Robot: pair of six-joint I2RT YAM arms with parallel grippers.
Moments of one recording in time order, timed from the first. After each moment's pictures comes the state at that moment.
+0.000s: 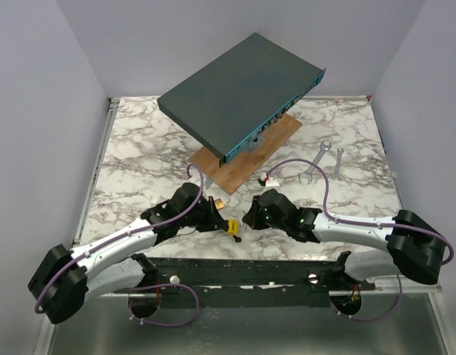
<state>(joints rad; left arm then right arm) -0.77 0.96 0.49 -0.23 0.26 -0.88 1.01 1.31 0.58 0.05 0.17 0.77</state>
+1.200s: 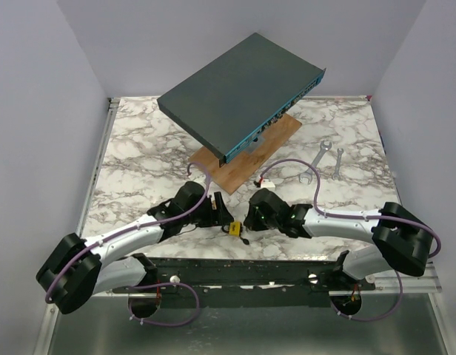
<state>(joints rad) -0.75 1.14 0.45 -0.02 0.19 -0.82 1.01 1.42 0.64 -0.05 0.18 0.79</state>
